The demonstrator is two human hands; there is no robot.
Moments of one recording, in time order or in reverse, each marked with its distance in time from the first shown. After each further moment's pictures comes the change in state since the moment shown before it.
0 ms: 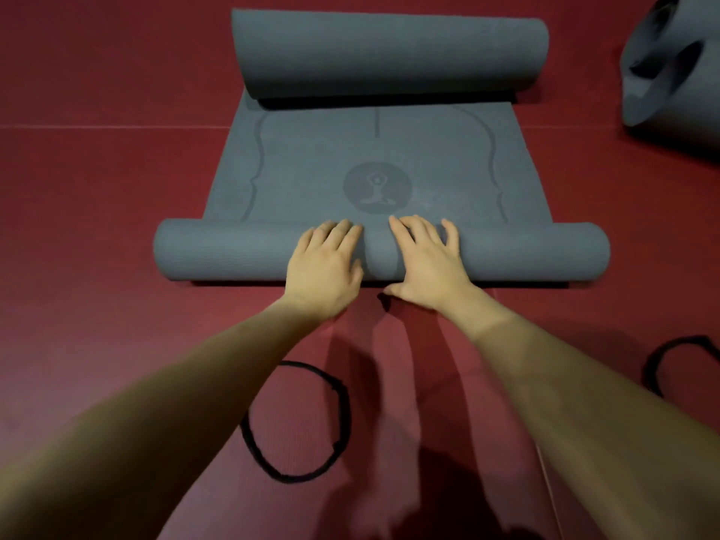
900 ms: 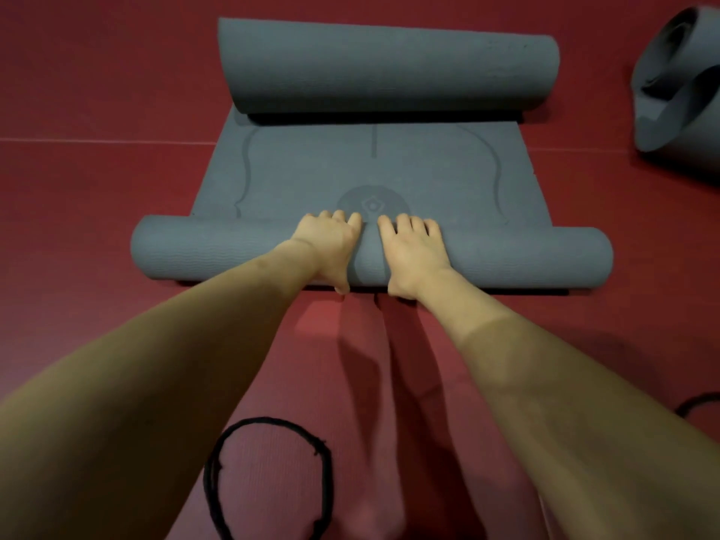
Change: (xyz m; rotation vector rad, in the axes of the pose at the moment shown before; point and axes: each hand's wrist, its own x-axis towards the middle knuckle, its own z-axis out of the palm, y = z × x) left_hand 0.115 -0.016 -0.004 0.313 -0.507 0.073; right_hand 0.079 0.008 -0.011 -0.200 -0.148 0.009
